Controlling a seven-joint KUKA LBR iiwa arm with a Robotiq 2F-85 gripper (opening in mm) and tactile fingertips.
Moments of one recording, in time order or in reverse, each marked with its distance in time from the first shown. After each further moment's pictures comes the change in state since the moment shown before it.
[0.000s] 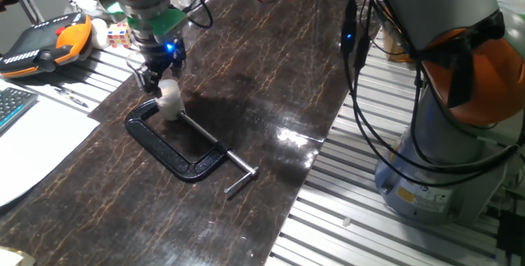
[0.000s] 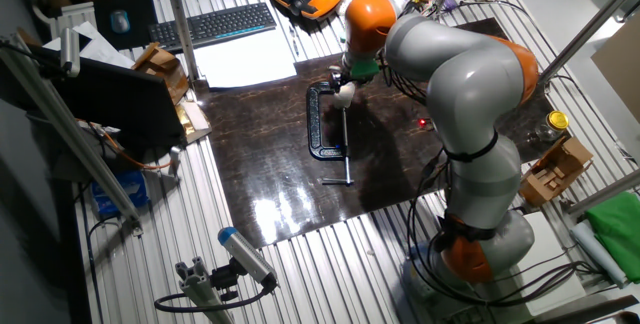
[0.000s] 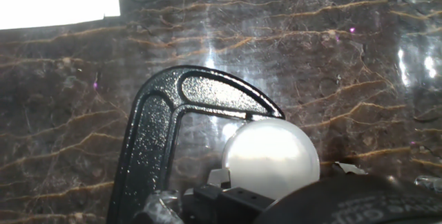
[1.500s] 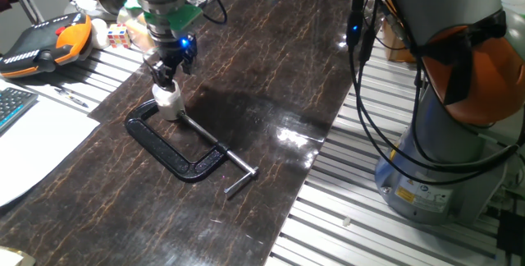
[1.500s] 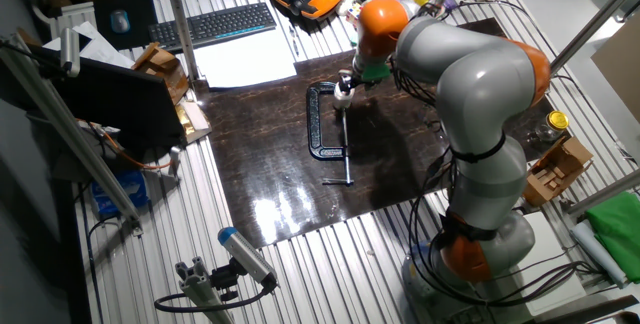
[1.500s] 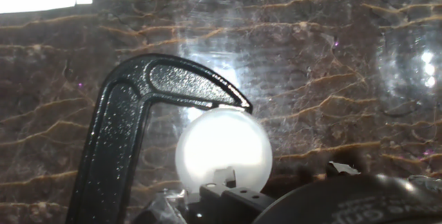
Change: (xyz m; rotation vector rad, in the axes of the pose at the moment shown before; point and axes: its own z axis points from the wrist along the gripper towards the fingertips) arm 0.007 -0.032 0.006 0.000 -0.019 -0.019
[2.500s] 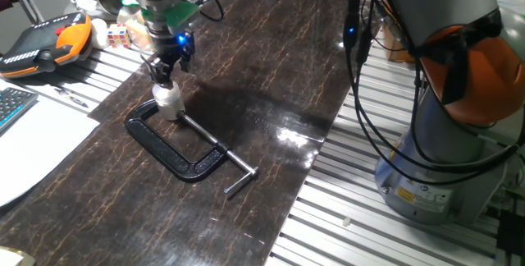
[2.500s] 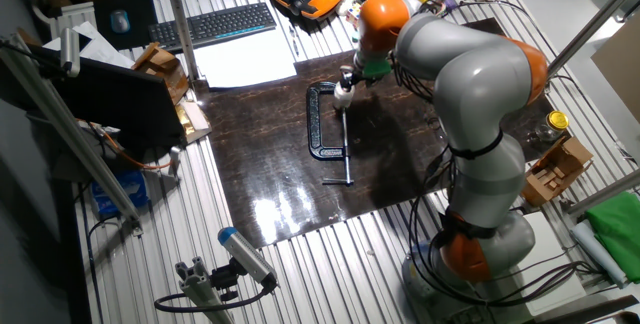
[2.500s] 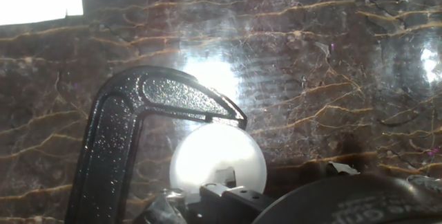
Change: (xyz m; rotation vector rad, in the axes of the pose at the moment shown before) arm -0.011 -0.003 0.002 -0.007 0.016 0.013
